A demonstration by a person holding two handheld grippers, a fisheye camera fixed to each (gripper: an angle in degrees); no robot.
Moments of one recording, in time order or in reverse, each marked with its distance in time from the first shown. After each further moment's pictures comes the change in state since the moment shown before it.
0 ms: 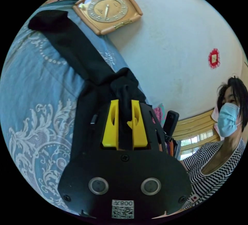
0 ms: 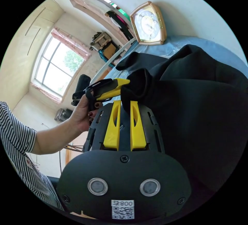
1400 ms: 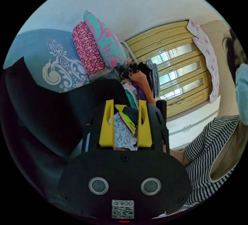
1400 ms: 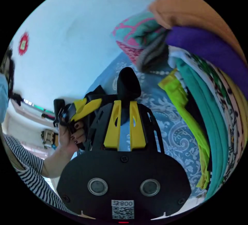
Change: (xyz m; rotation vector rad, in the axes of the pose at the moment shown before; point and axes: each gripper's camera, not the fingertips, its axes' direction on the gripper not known) left arm 0.553 0.148 0.466 -0.897 0.472 0.593; right arm 0.228 0.748 -0.239 0.743 0.521 0.846
